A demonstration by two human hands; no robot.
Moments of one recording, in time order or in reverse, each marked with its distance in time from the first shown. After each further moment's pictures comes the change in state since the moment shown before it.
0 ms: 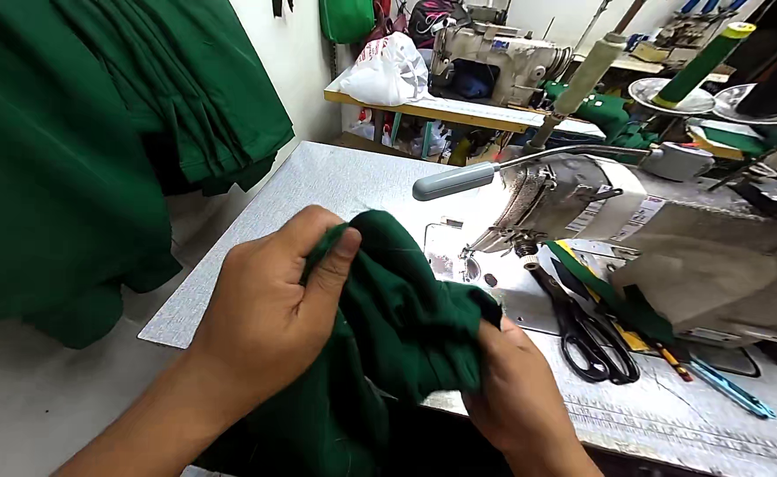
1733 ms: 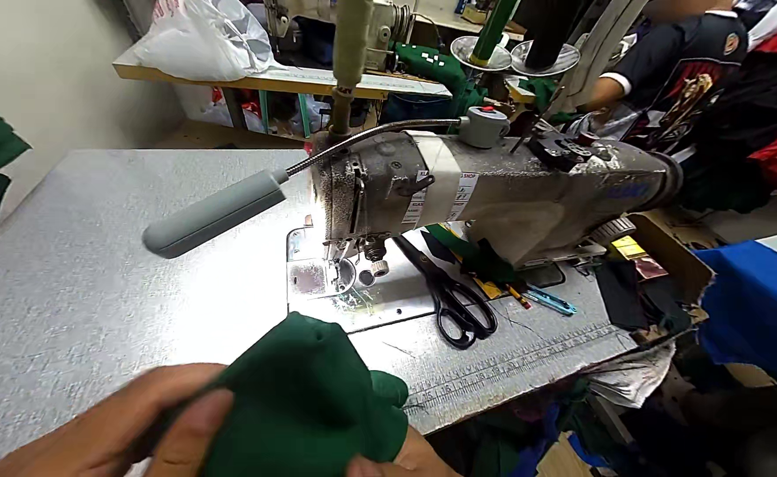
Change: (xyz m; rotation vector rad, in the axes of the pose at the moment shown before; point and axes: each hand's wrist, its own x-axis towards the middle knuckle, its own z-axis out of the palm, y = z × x) left_hand -0.001 0.001 0.058 -0.614 -0.476 -0.164; right_hand -0.022 -0.001 -0.041 0.387 -0.467 0.049
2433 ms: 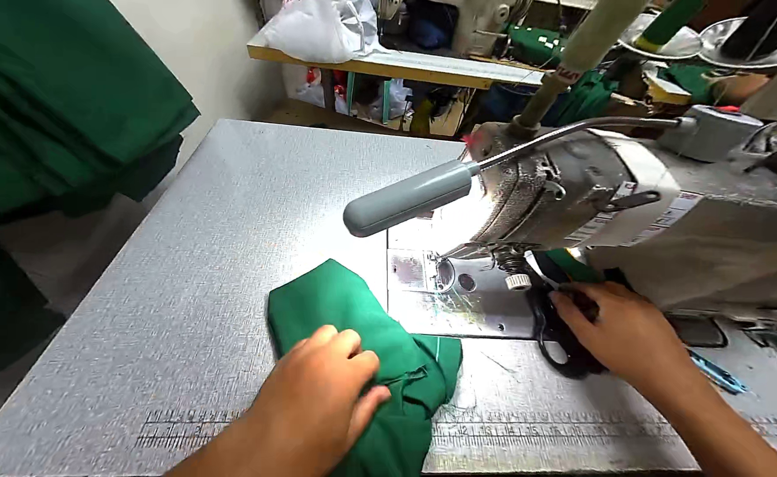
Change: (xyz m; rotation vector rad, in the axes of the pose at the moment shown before) left_hand -0.012 -0.082 0.028 0.774 -0.213 0.087; right_hand 0.000 -0.133 -0.164 -2.311 0.604 0.109
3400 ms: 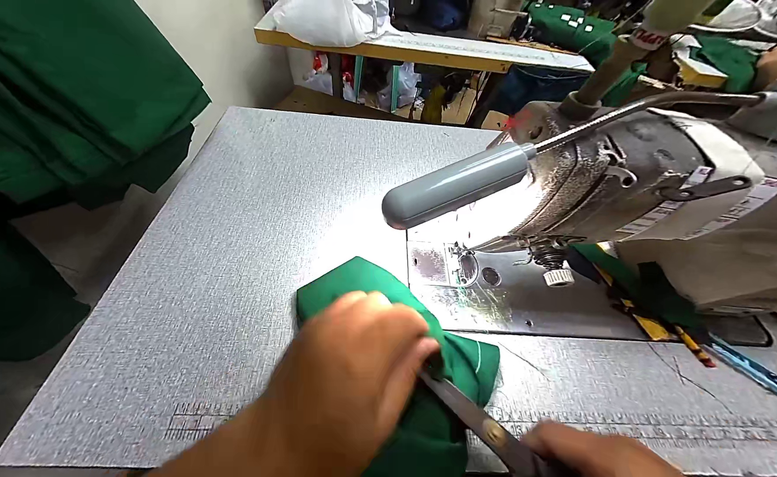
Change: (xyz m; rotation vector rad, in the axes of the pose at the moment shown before) left_hand 0.023 0.003 -0.031 -0.160 0.348 0.039; right_hand -0.067 -0.127 -0.075 0.600 -0.880 -0.228
